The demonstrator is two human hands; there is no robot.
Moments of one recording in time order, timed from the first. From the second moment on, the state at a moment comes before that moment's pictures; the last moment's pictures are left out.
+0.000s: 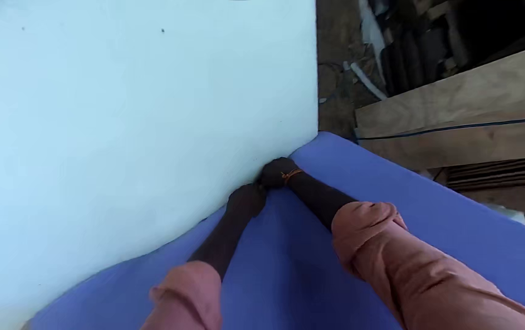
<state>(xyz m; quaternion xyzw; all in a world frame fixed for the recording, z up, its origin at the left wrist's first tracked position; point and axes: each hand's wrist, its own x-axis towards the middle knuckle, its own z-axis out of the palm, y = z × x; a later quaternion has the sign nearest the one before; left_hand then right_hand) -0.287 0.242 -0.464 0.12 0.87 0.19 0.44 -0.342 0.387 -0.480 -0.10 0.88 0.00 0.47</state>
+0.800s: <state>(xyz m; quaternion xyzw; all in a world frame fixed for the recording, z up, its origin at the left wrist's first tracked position) -0.293 0.233 -0.452 0.13 0.83 0.27 0.47 -0.348 0.447 -0.466 -0.04 0.89 0.05 0.45</state>
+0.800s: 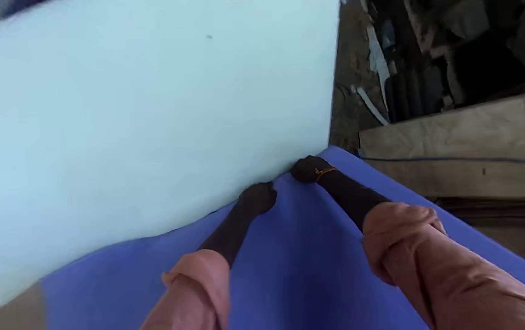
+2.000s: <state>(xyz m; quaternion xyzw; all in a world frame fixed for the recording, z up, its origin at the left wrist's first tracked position) -0.155 -0.087 -0.369 -0.06 0.86 0.32 0.40 -0.206 0.080 -0.428 -0.30 0.84 0.11 0.43</state>
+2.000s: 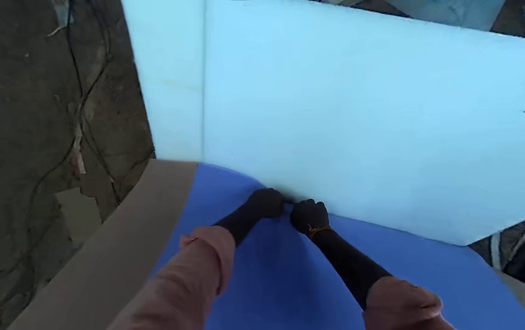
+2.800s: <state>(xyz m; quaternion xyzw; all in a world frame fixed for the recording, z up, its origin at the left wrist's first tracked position) -0.107 -0.154 -0.481 -0.12 0.89 0.15 0.41 -0.183 -0.004 -0.489 -0.36 0.79 -0.15 0.48</state>
